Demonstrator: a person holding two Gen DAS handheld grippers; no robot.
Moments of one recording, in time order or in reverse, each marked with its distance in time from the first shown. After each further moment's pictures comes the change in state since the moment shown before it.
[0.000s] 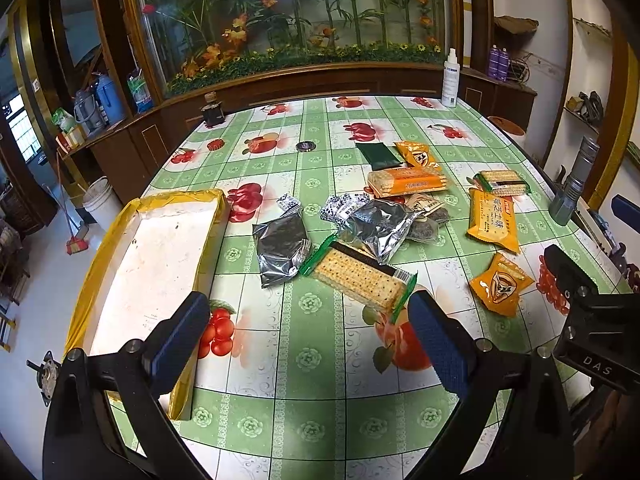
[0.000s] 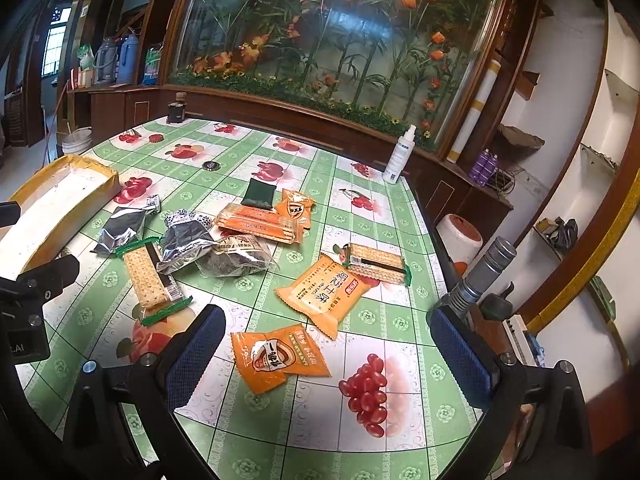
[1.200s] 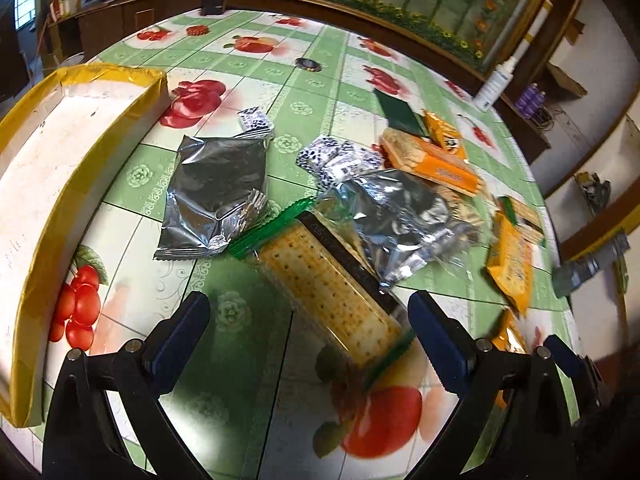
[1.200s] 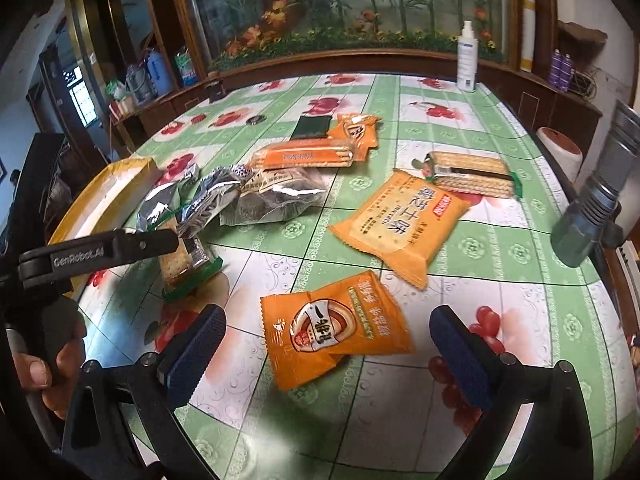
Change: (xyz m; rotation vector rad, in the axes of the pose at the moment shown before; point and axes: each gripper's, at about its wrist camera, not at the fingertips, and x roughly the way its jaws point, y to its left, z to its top) left arm 0.125 0.002 -0.001 -0.356 0.231 -0.178; right arm 0.090 -0.021 -0.041 0.192 0.180 0.434
